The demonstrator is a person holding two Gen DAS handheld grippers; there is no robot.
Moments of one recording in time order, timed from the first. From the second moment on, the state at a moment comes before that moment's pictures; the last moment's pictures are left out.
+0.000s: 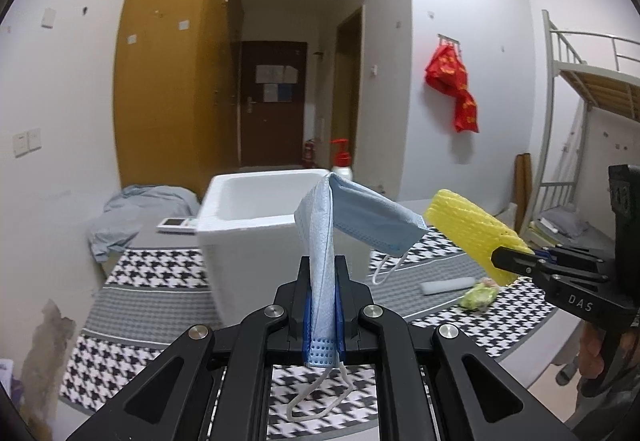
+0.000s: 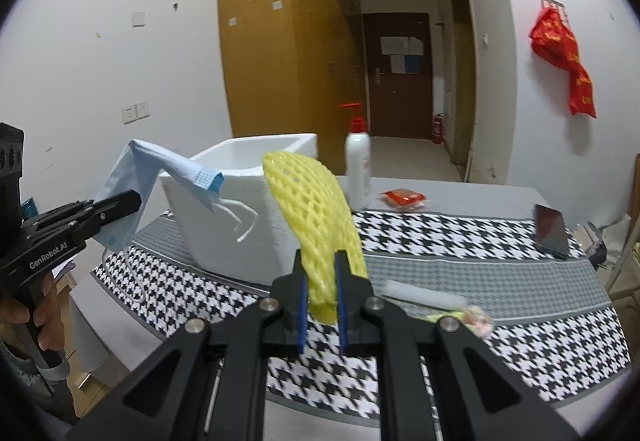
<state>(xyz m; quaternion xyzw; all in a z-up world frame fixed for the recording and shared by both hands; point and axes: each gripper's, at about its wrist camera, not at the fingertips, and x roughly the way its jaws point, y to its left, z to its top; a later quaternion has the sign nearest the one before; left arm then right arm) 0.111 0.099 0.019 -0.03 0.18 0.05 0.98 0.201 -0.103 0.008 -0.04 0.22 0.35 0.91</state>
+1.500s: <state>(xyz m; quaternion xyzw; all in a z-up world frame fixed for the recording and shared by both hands) 0.072 0.184 0.018 -0.06 0.17 0.18 0.97 0.232 0.029 0.054 -0.07 0.20 0.43 0.88</state>
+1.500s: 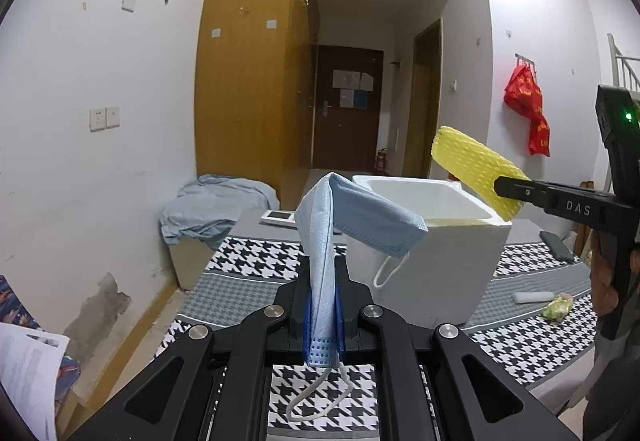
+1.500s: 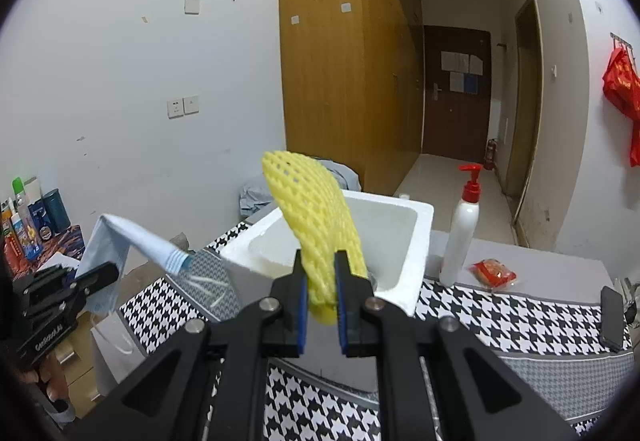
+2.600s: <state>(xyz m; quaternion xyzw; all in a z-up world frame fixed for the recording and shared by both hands) 0.075 0.201 0.007 -0.08 0.17 0.19 0.96 0.275 0.080 0.049 -0.09 0.25 0.39 0.88</state>
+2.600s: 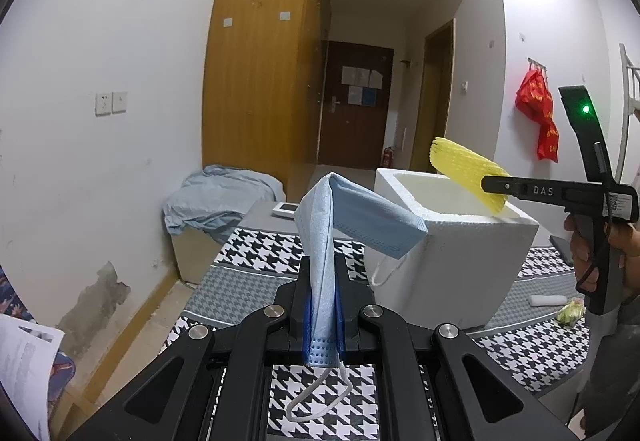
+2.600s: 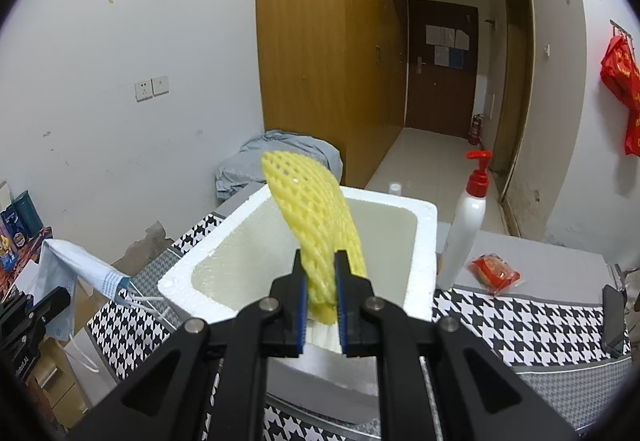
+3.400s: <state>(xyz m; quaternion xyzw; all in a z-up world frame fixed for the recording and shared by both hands) 0.077 0.204 0.013 -0.09 0.17 0.19 0.96 0.259 0.059 0.053 -0.08 0.23 0.40 0.88</state>
